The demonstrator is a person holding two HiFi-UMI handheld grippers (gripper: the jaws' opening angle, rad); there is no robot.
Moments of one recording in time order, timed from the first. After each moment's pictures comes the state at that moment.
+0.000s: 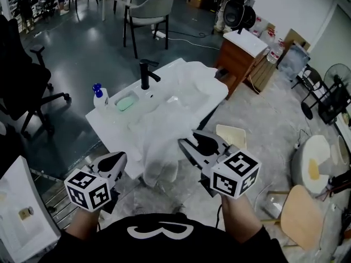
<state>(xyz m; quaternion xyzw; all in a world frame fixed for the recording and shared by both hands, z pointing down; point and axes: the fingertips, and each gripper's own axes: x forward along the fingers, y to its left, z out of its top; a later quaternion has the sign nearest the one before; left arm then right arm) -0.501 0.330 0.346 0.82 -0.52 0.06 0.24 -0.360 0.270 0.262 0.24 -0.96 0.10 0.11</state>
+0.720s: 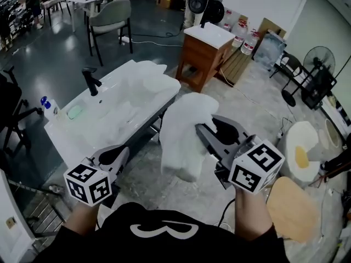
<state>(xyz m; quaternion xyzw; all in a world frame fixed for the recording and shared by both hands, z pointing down) -0.255 0.257 0.329 0.86 -0.46 0.06 0.20 -0.085 0.223 0.199 0.34 -0.94 0.03 0.07</state>
